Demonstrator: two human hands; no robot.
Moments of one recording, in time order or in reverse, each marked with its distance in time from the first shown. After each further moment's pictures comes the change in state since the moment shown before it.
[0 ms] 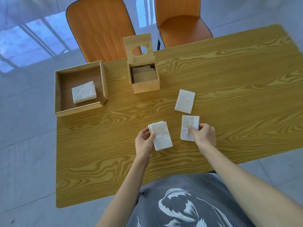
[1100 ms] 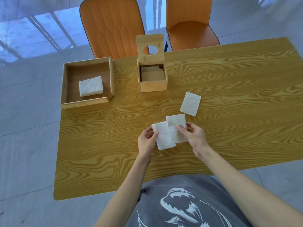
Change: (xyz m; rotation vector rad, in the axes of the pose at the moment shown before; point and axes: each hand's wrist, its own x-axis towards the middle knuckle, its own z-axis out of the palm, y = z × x) left_hand 0.012 -0.014 -0.005 -0.116 -0.018 0.003; right_hand -0.024 -0.010 0.017 0.695 -0.475 -0.173
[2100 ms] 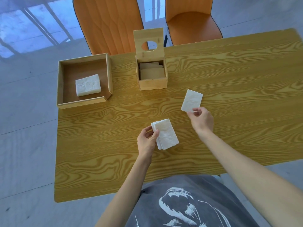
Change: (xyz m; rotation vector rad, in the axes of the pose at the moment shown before) left_hand 0.002 0.006 0.001 -0.008 0.014 0.003; right_hand 0.049 -0.039 -0.001 -0.589 0.370 -0.094
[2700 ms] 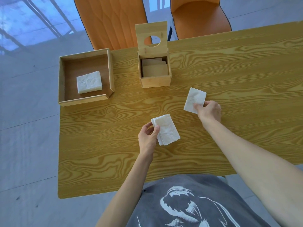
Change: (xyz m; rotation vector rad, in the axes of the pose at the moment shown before) left_hand 0.003 0.012 0.006 -0.031 0.039 -0.015; right_hand 0.042 -0.013 0.003 -0.112 0.046 0.188
